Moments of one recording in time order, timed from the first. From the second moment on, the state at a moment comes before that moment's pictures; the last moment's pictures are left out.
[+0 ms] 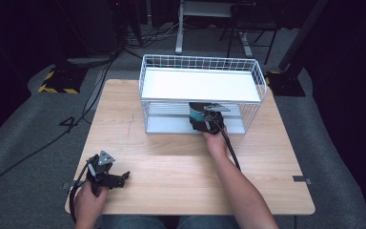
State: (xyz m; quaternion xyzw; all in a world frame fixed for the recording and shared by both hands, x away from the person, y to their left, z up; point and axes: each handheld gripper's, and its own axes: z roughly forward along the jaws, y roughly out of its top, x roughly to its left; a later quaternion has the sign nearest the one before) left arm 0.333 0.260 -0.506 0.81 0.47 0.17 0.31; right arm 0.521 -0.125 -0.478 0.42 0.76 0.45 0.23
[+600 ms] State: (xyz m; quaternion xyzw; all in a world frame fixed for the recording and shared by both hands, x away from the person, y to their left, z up) left arm 0.333 0.260 -0.506 0.81 0.47 0.17 0.31; right arm 0.525 -0.130 -0.481 0.43 0.75 0.45 0.21
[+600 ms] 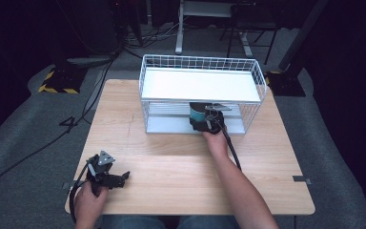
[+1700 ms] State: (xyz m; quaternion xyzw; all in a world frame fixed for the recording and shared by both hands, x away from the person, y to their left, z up) left arm 0.333 0.260 -0.506 0.81 0.47 0.17 0.31; right arm 0.452 -0.186 -0.436 0.40 0.78 0.45 0.21
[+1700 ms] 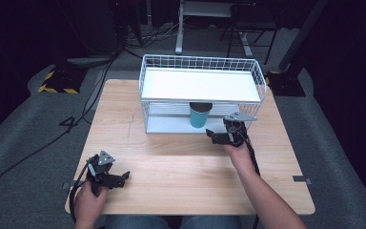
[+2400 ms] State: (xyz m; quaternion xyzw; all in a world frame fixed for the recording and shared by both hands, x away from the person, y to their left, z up) left arm 0.333 0.260 -0.506 0.81 0.47 0.17 0.32; right arm 0.396 -0.242 -0.418 0.38 0.78 0.45 0.20
